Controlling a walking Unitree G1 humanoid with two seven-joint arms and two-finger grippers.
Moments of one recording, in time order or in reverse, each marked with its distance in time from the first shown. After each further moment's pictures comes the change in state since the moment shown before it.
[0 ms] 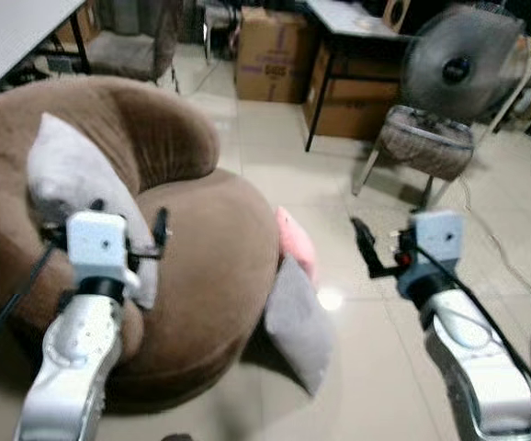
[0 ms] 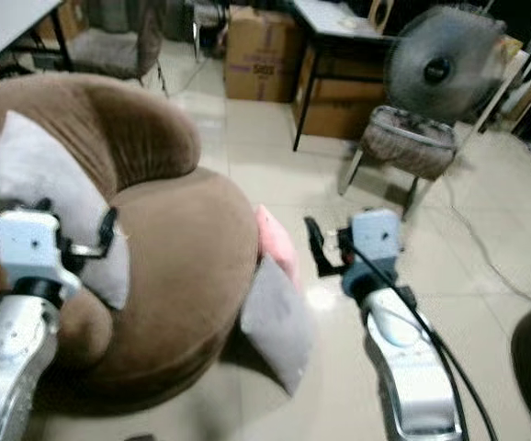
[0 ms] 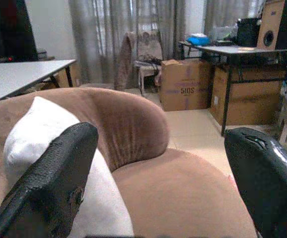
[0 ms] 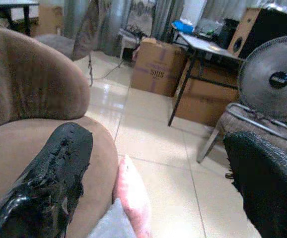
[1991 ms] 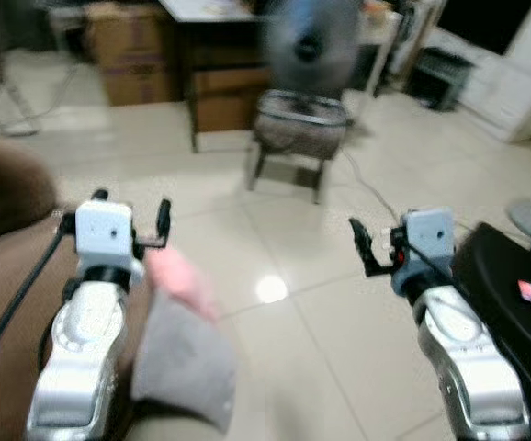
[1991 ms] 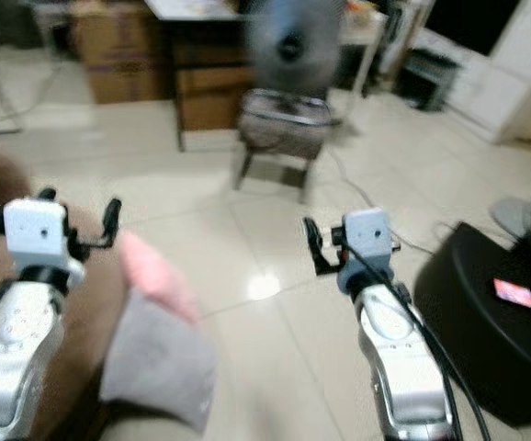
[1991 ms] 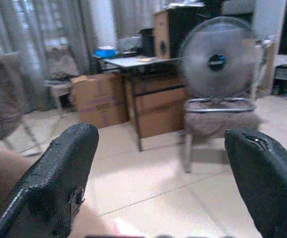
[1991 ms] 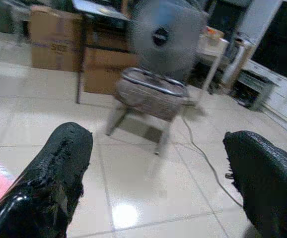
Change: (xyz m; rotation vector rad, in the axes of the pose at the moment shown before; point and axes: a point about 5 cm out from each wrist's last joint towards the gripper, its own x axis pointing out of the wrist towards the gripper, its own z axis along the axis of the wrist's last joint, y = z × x) left arm 0.012 -0.016 0.002 -0.005 -0.013 -0.043; right arm 0.004 -0.006 -0.009 -0.044 0.050 -0.049
